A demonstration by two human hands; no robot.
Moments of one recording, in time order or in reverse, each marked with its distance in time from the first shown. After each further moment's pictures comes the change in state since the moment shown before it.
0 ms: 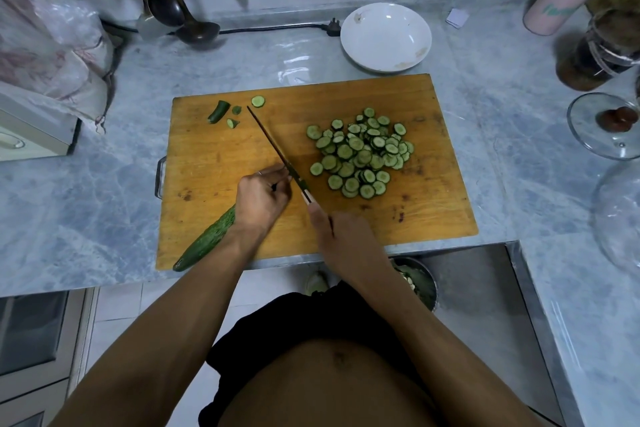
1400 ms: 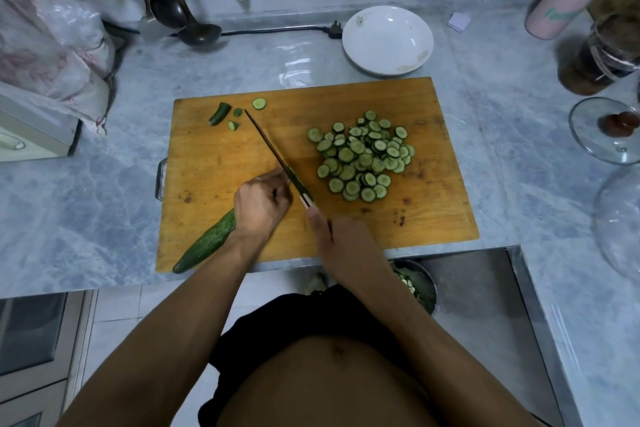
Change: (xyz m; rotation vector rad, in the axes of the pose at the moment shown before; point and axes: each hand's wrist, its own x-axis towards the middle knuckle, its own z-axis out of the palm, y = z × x) left_hand -0.005 0.004 -0.001 0.182 0.079 0.025; right_hand -0.007 -0.009 -0.005 0.025 -0.024 0.027
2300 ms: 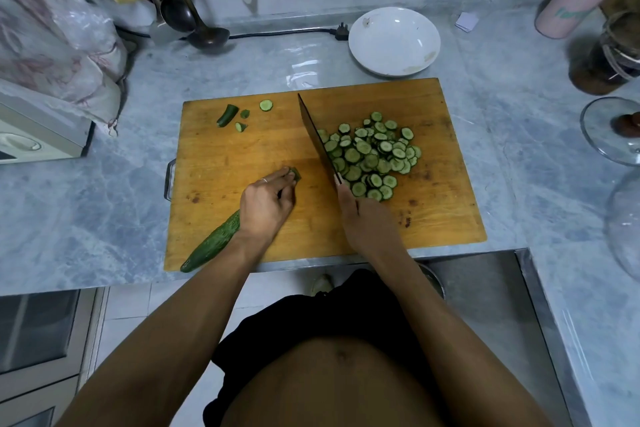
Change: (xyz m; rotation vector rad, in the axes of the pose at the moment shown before) left_hand -0.002 -0.005 0.006 -0.121 0.040 0.012; right_hand 0.032 0.025 -0.011 0.061 0.151 0.105
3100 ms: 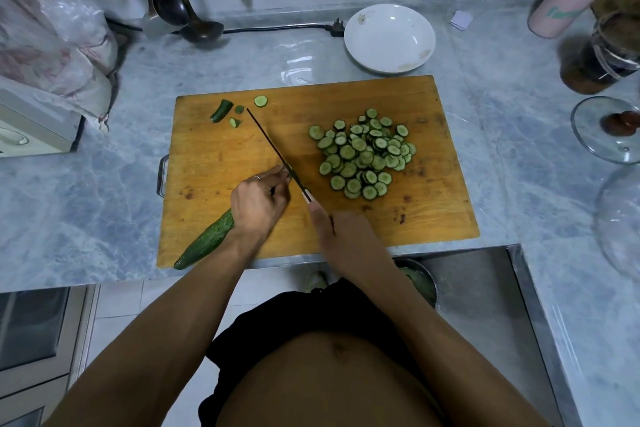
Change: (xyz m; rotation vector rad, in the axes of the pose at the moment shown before) left_hand -0.002 0.007 -0.009 0.118 -0.004 -0.048; right_hand -0.030 -0.019 0.006 -0.093 -0.165 -0.148
